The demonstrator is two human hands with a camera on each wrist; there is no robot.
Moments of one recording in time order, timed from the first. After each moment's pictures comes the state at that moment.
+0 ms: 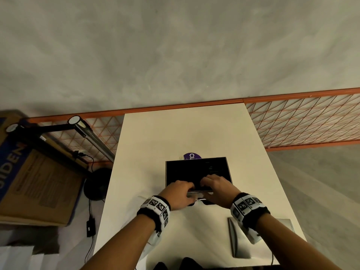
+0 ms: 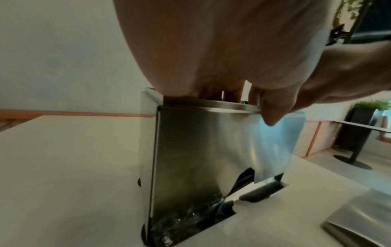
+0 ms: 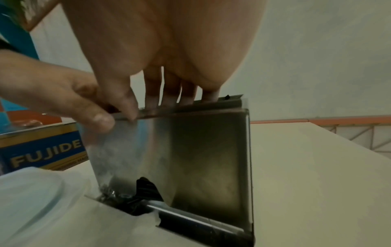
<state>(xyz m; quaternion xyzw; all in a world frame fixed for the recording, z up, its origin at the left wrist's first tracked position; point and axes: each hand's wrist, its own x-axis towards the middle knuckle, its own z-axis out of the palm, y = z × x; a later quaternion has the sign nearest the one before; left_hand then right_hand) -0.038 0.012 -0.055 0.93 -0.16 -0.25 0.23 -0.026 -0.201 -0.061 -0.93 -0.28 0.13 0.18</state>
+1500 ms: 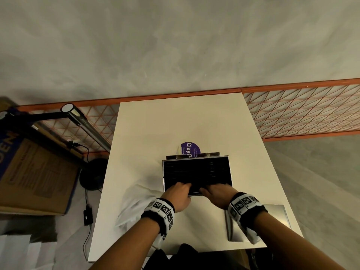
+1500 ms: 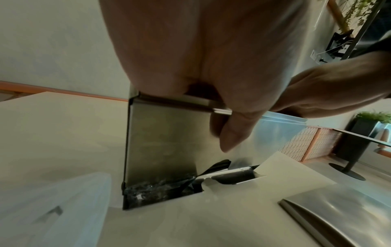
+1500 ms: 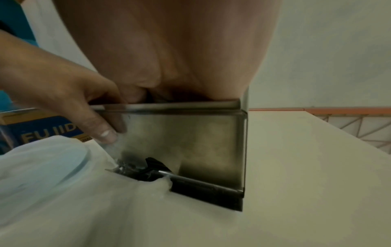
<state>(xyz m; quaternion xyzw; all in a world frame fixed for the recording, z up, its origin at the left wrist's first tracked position) -0.080 -0.001 -0.077 0.94 -0.12 -0.26 0.18 -0.069 -0.196 -0.065 -0.93 -0.19 0.27 0.14</state>
